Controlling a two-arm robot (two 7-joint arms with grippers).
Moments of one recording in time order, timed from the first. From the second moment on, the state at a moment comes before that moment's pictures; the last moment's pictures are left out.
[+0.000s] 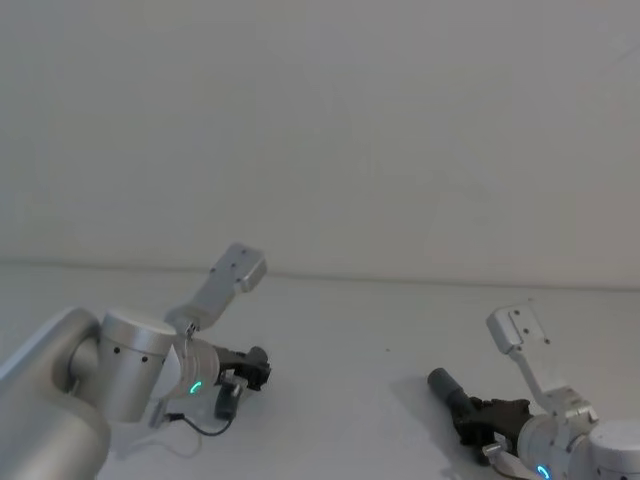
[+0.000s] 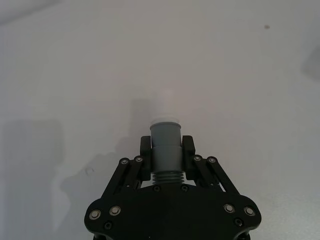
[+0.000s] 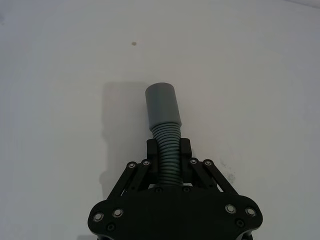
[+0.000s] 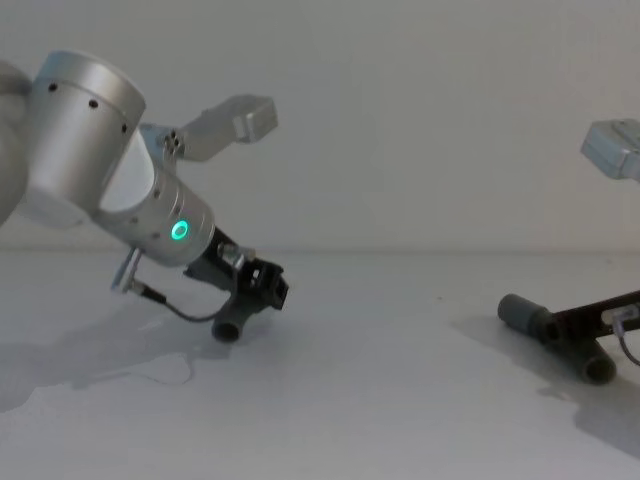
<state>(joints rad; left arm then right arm) -0.78 0.14 0.51 -1.08 -0.24 0.76 -0.23 0.45 0.24 -0.28 -1.34 0.14 0.66 0.21</state>
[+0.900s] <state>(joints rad) -0.82 0.25 0.62 -1.22 -0.19 0.65 -0.45 0.45 0.24 -0.28 -1.34 0.14 0.66 0.21</state>
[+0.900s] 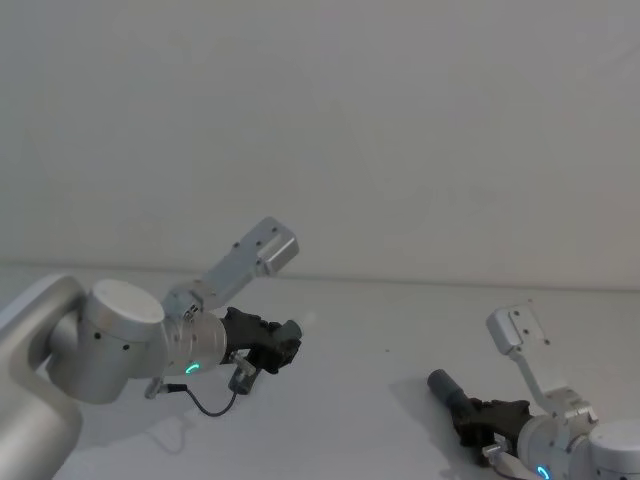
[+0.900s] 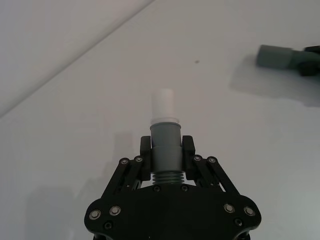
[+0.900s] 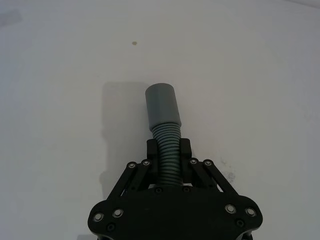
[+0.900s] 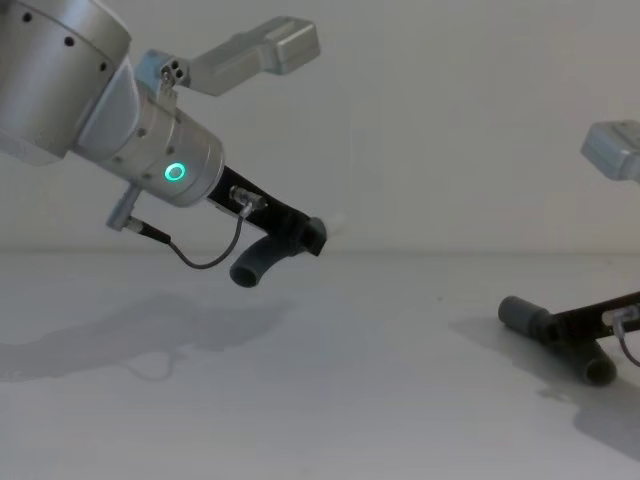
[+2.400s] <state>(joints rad) -0.89 0.47 0.76 -1.25 -0.22 0.29 -0.94 0.45 0.24 -0.28 -1.34 0.14 0.66 0.21</state>
